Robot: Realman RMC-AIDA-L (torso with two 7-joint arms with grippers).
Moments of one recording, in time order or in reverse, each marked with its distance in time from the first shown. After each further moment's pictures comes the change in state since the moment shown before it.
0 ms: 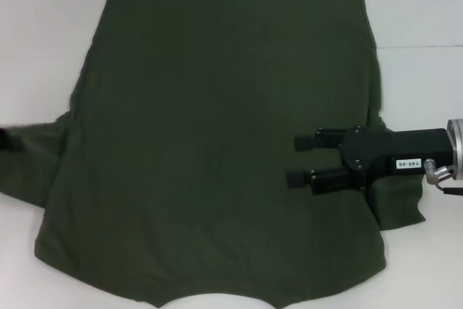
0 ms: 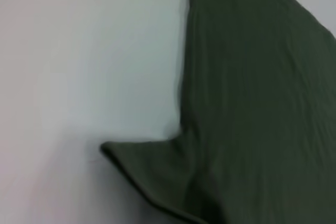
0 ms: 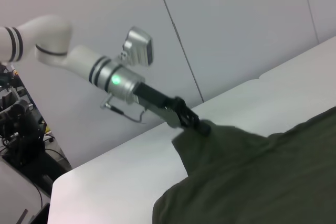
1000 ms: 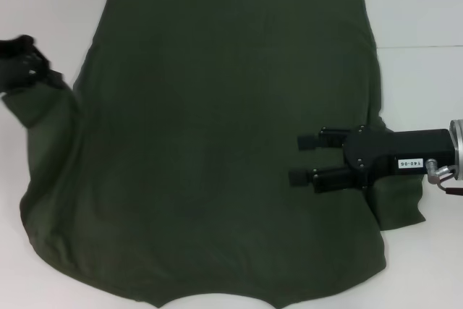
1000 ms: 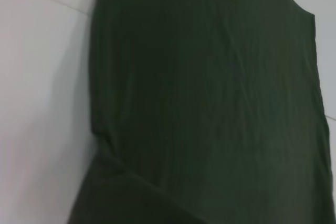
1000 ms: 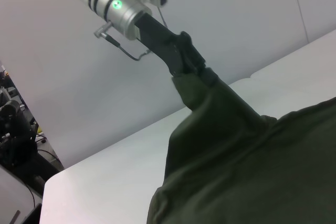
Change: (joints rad) left arm -0.289 0.070 0.051 0.029 0.159 0.213 -0.345; right arm -0.006 -0.002 0.005 0.000 -0.004 0.013 0.000
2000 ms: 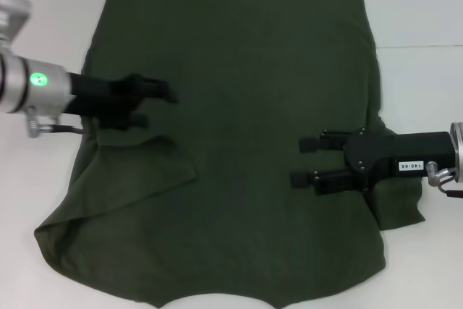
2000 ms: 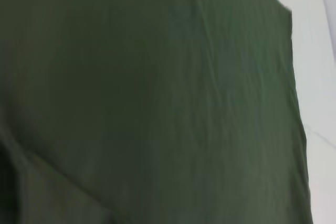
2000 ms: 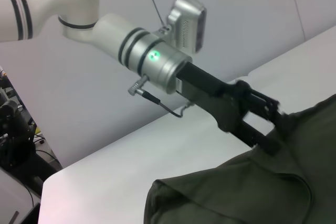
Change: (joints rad) left arm 0.031 -0.290 -0.014 0.019 -0.058 -0.296 0.031; right arm -0.006 0.000 -0.002 0.003 0.000 0.004 -0.001
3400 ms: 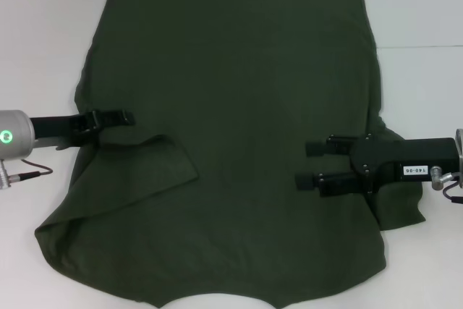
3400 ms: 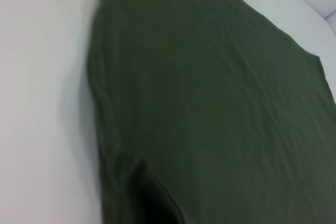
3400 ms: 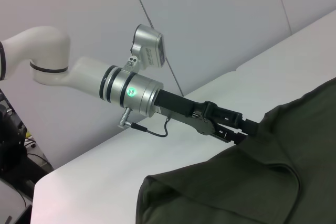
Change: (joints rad) left arm 0.170 -0.011 0.037 -0.067 -0.204 -0.226 0.428; right arm -0.016 -0.003 0.000 0.011 0.000 0.020 0.011
